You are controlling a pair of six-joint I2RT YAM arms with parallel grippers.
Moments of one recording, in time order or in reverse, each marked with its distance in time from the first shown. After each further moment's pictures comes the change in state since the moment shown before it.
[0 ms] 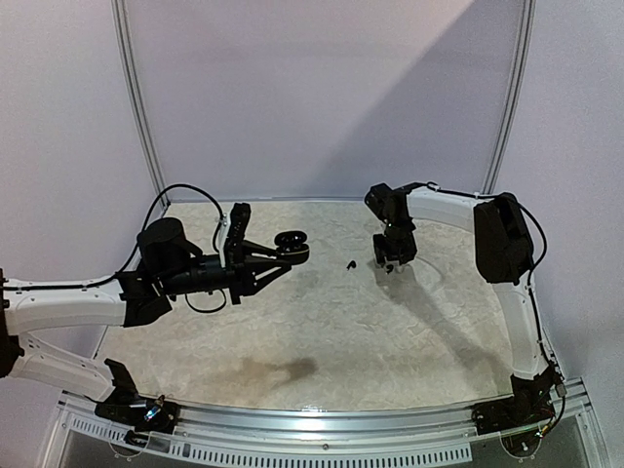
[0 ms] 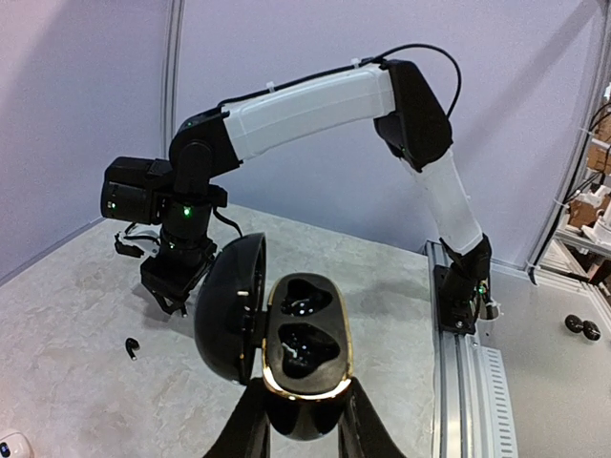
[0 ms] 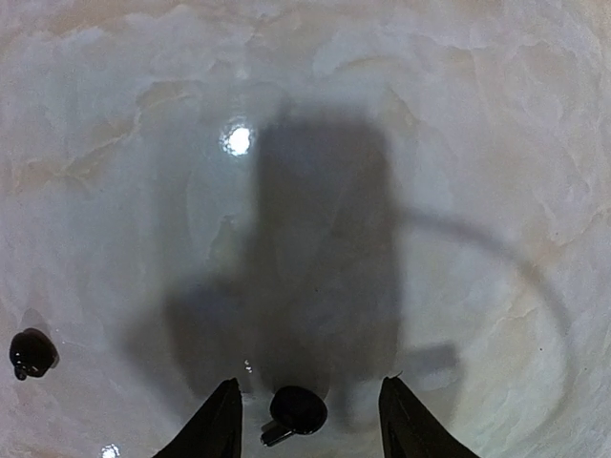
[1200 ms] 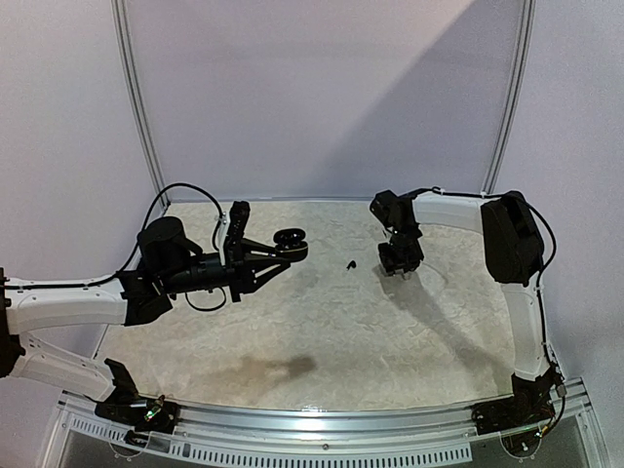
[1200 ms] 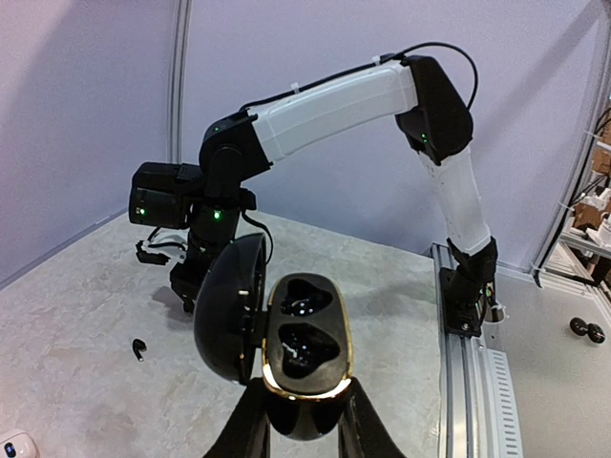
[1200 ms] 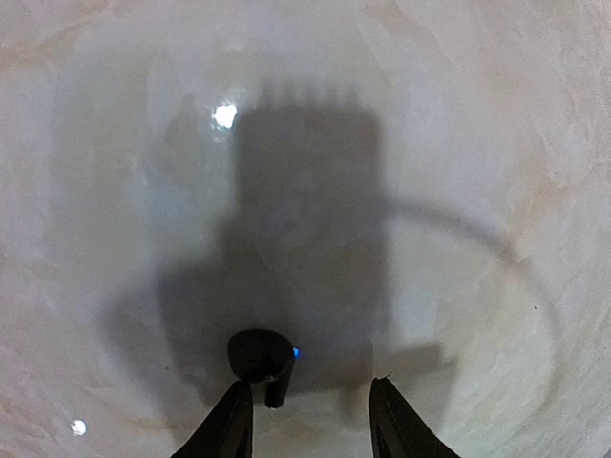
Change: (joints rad) left arm 0.016 0.009 0.000 0.011 0.003 0.000; right arm 0.000 -0.083 -0.159 0.042 -0.011 -0.074
